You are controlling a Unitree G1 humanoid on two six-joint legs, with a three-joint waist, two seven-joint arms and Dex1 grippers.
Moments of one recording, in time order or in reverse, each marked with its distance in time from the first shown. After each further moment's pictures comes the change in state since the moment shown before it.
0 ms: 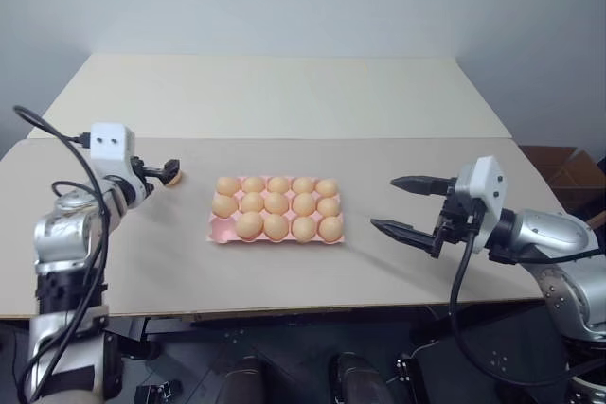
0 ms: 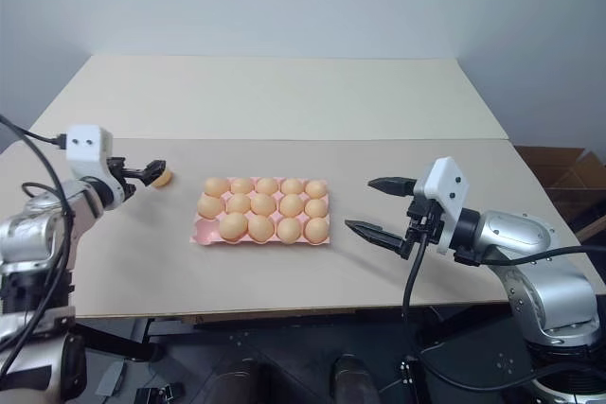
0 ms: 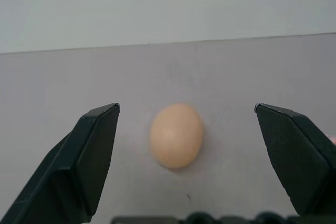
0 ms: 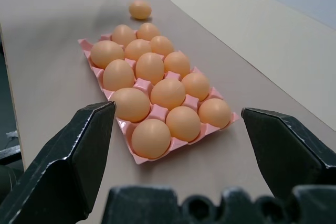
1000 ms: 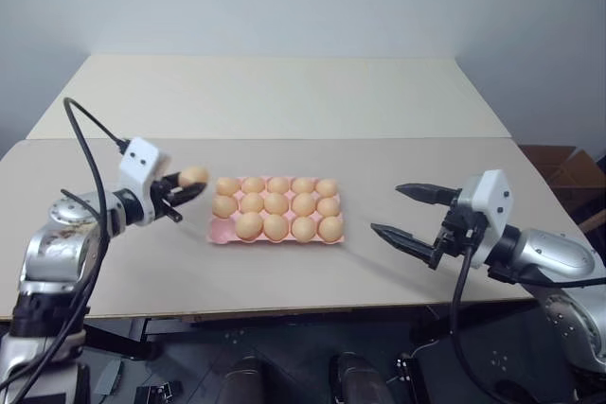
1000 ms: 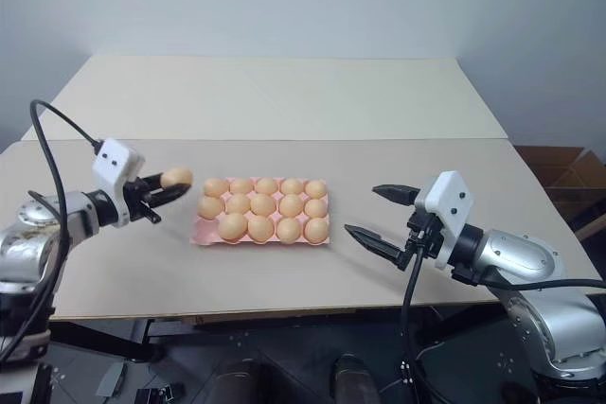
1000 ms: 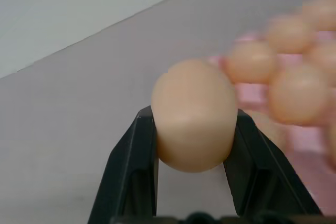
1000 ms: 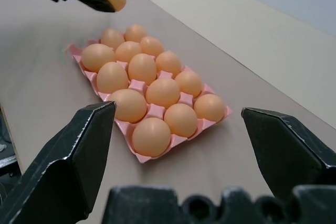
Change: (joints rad) left arm 0.271 0.170 -0.094 -0.417 -0.086 -0.034 -0.502; right arm 0.121 0.013 -0.038 -0.140 0.040 0.027 -0.144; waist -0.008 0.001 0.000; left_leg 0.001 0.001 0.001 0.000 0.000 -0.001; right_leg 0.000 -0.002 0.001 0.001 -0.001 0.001
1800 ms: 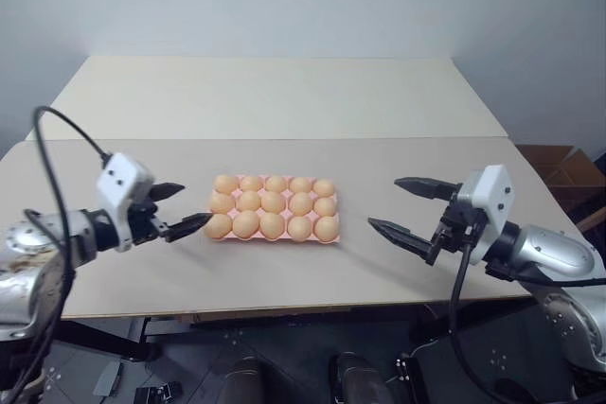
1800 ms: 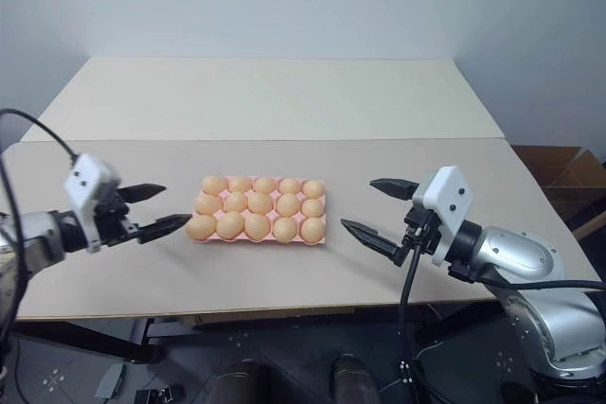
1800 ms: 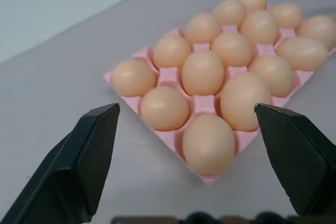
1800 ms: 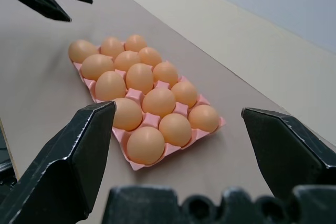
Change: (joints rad) left arm 0.195 0.074 0.237 -0.155 -0.124 0.025 -0.097; right arm -0.032 0.003 0.010 -0.016 0.012 0.003 -0.028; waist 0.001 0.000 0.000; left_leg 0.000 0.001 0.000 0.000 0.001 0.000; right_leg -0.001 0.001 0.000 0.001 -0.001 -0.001
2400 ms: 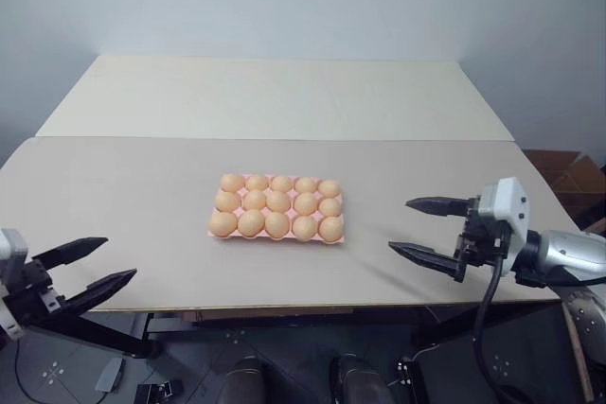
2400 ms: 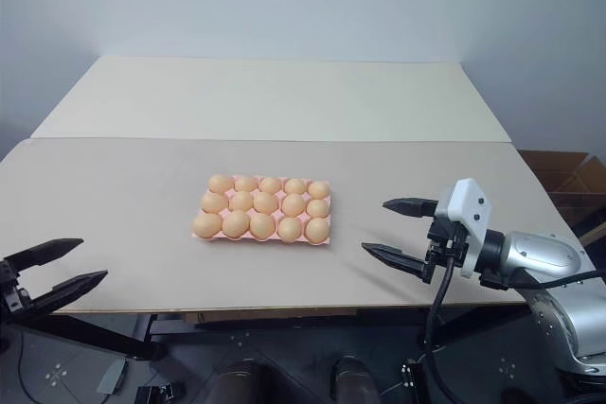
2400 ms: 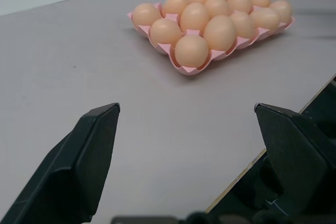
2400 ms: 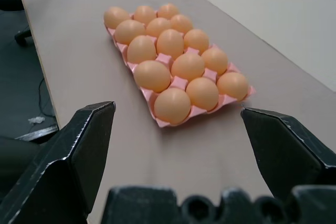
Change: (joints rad) left arm 0.496 -0.085 0.438 -0.031 -0.144 -0.178 -0.254; right arm 0.076 -0.099 -0.064 0.155 0.017 -0.058 0.261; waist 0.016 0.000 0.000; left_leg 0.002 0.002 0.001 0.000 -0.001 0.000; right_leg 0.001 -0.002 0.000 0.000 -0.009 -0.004
